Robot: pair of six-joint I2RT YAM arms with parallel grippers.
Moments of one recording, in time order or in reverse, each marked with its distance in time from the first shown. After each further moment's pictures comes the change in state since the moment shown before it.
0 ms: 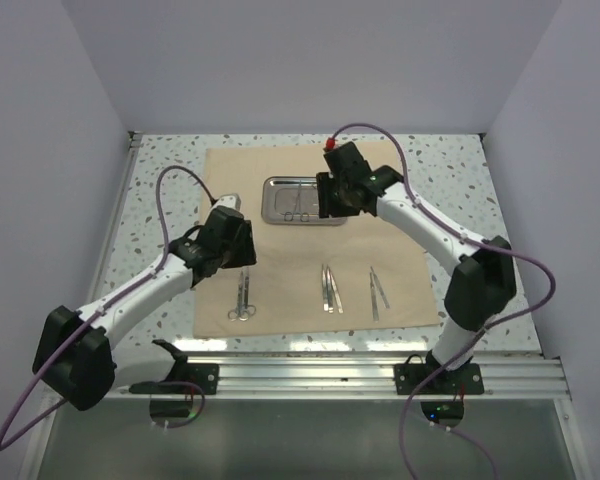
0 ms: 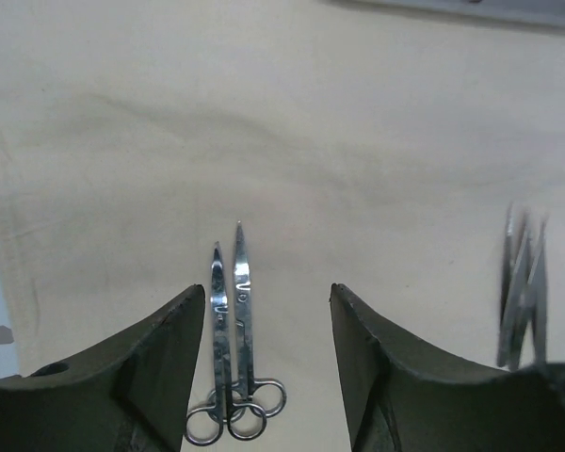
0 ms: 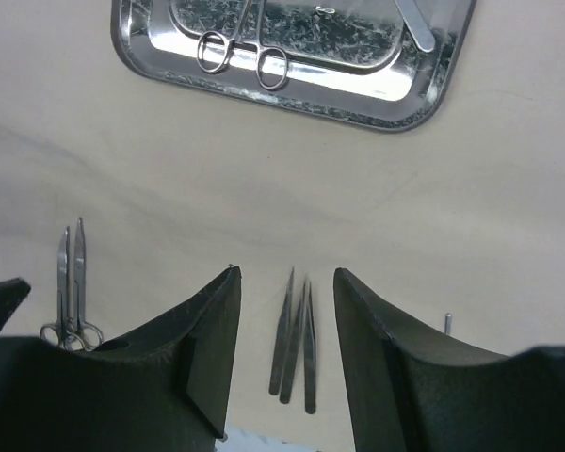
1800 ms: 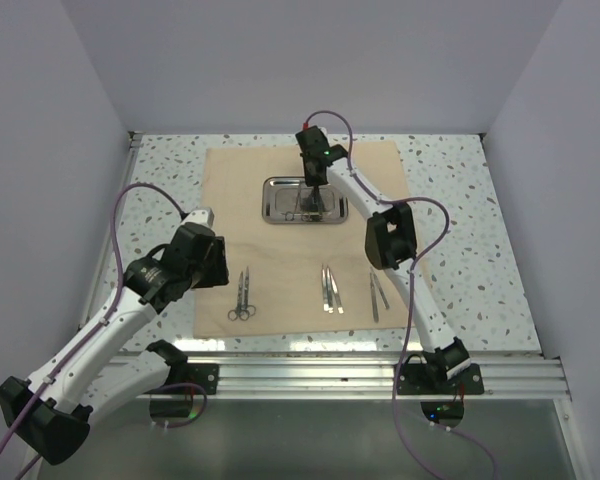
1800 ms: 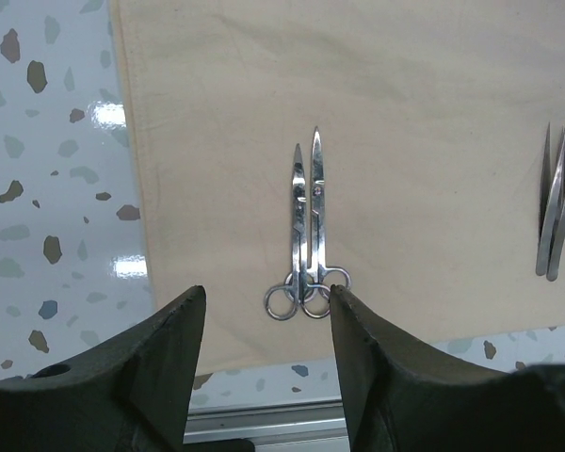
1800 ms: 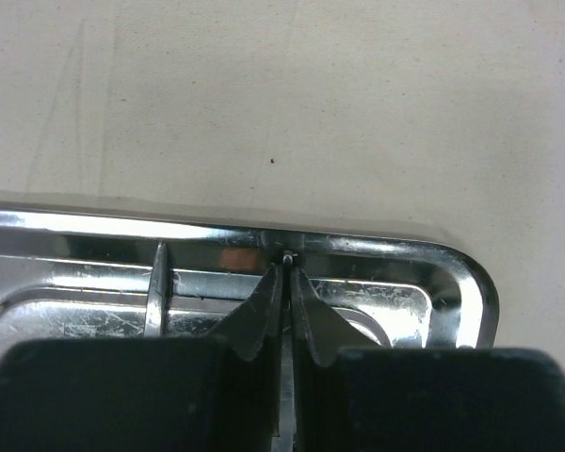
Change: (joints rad) left arm 0.000 -0.372 0.052 -0.415 -0.053 0.039; right arm -0.095 1.077 1.139 -0.088 0.187 -0.146
